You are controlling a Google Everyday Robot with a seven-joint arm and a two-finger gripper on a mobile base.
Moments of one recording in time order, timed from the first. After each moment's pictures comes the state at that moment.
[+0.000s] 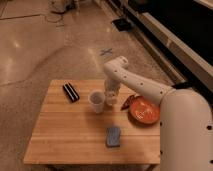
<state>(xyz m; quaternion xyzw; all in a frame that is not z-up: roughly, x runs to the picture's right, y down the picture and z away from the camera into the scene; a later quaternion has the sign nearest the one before) 0.037 0.017 0.897 -0.14 -0.23 -0.68 0.68</state>
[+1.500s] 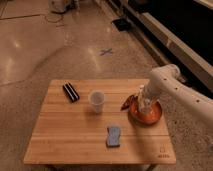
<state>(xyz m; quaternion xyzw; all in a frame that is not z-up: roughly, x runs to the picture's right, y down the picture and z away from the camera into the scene) 0.239 0.074 0.832 -0.17 -0.19 -0.59 0.77</state>
